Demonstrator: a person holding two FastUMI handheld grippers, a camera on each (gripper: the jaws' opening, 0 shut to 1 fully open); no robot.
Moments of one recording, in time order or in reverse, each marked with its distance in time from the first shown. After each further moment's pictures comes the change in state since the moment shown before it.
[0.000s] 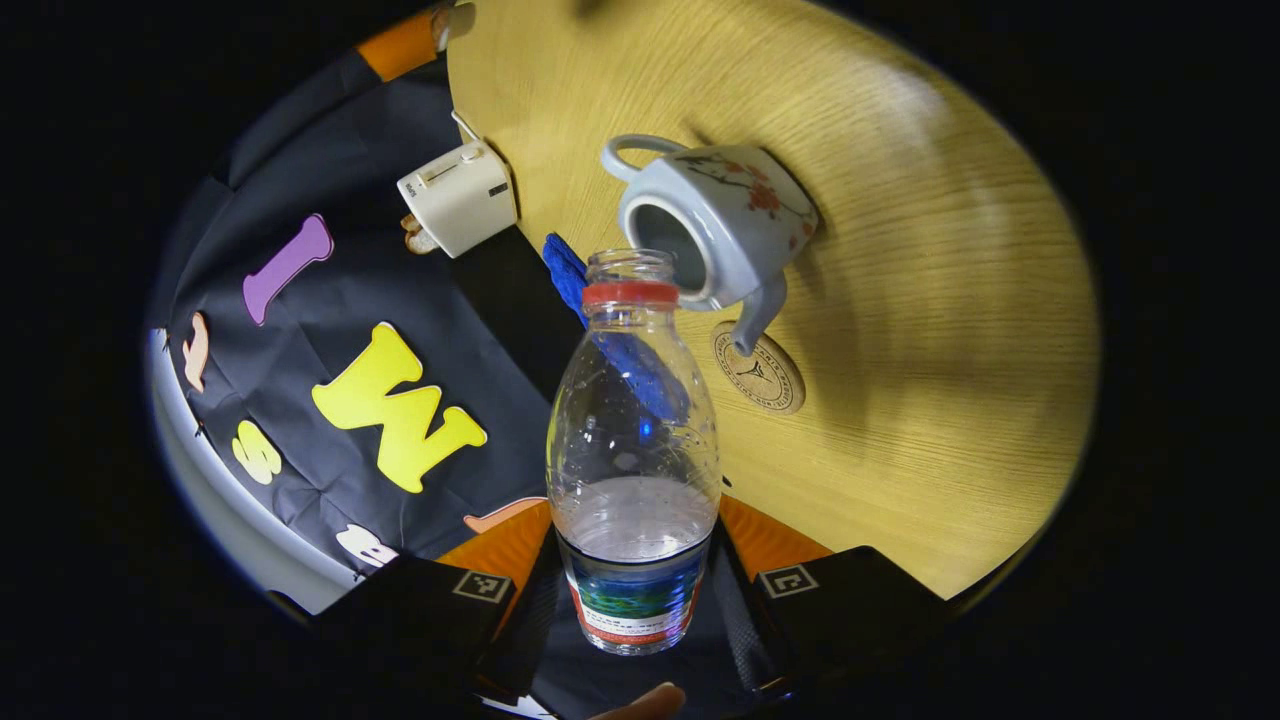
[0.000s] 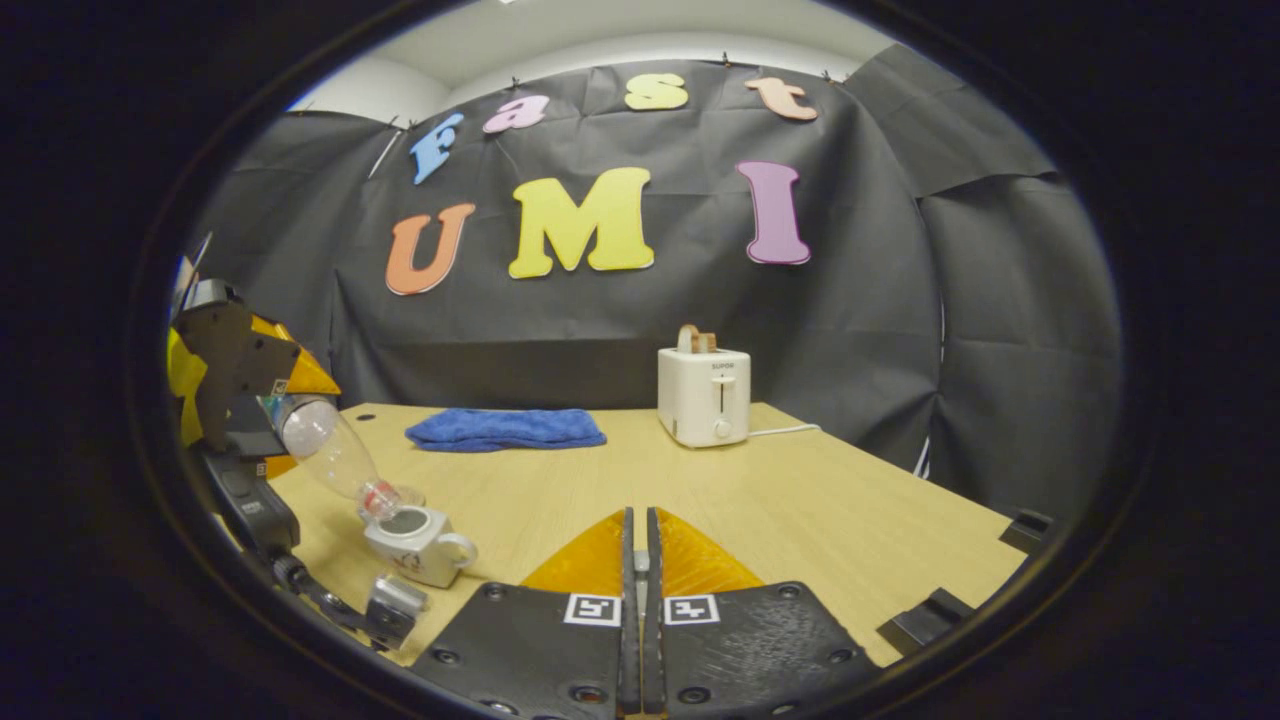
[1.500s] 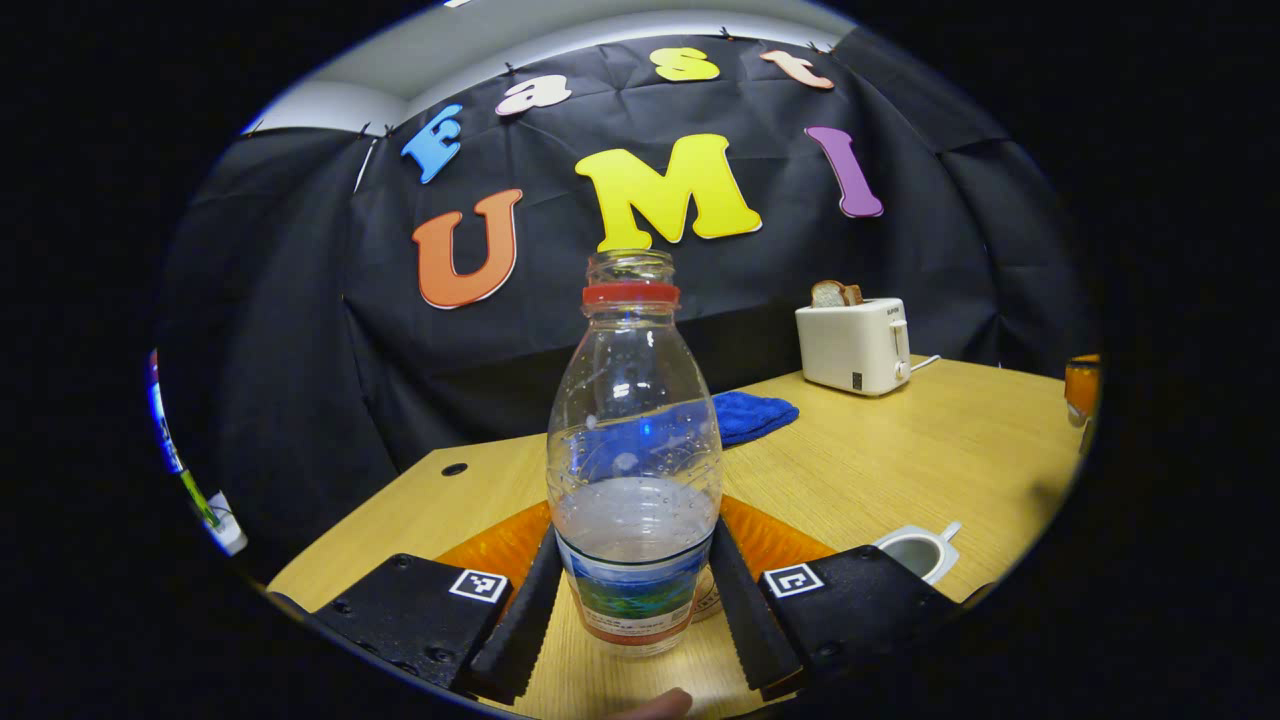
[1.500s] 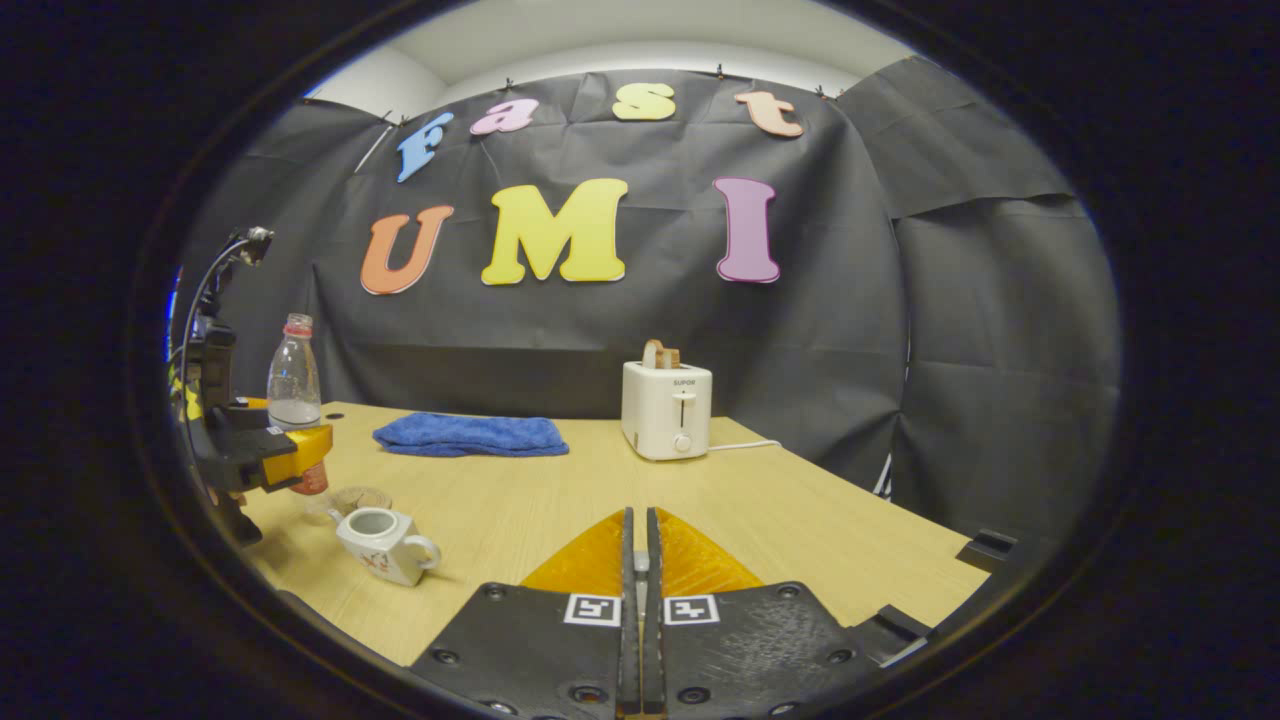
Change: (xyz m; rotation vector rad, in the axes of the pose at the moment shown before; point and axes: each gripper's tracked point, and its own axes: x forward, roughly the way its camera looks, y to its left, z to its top) left arm 0.057 -0.013 0.011 -1.959 -0.343 0.009; right arm -0.010 -0.028 0.012 -0.016 -0.025 -0.087
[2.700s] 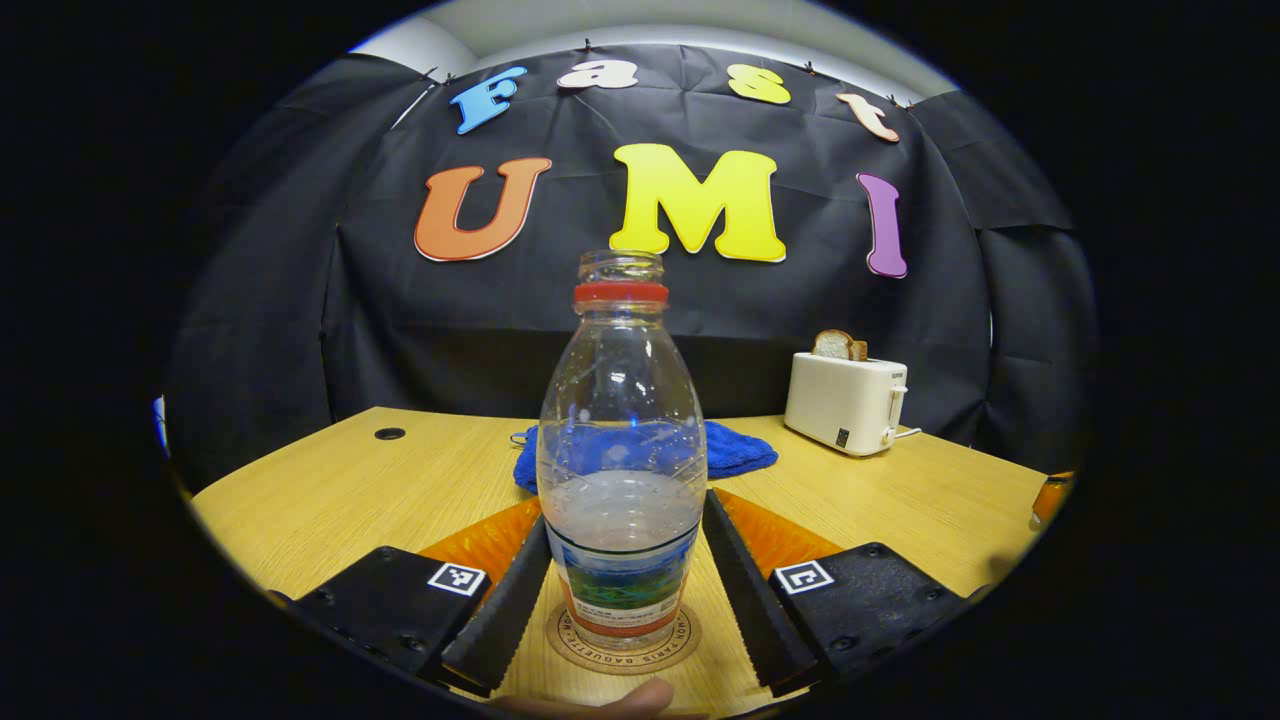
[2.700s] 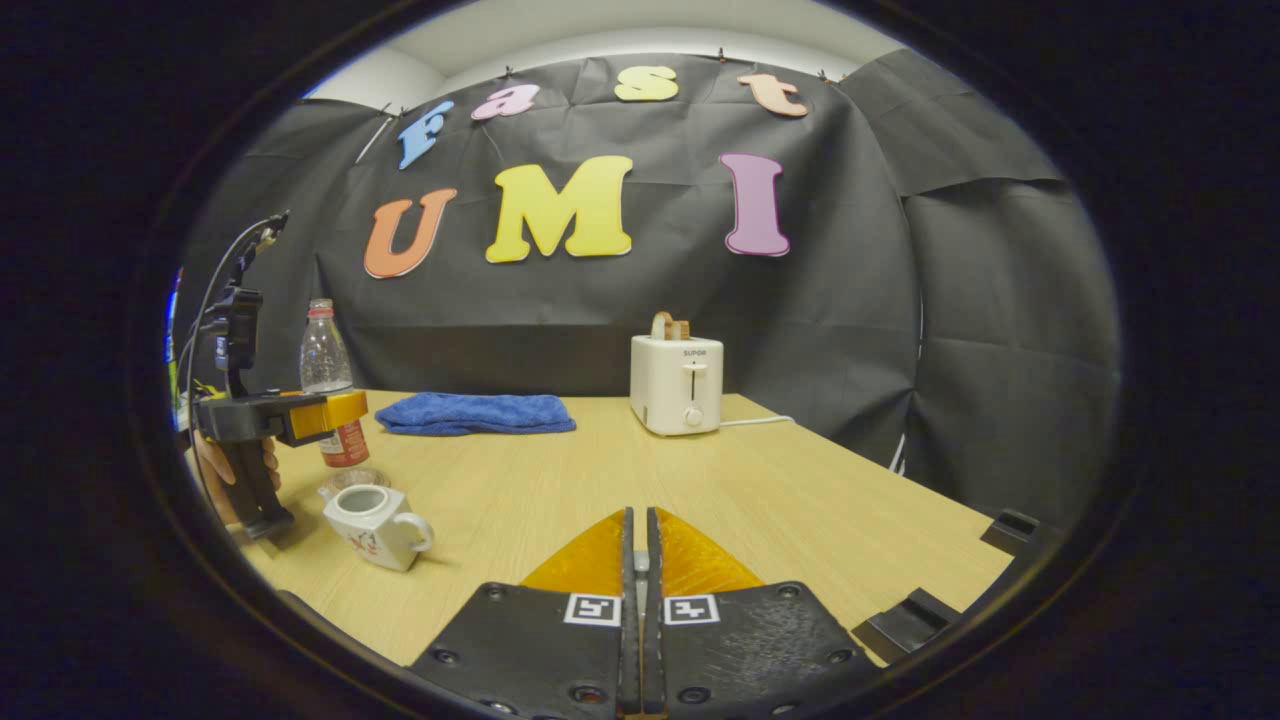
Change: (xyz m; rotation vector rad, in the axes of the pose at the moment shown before) left arm 0.046 -0.011 0.000 -0.196 -0.035 -0.080; right arm 0.012 0.004 -0.026 0.005 0.051 0.021
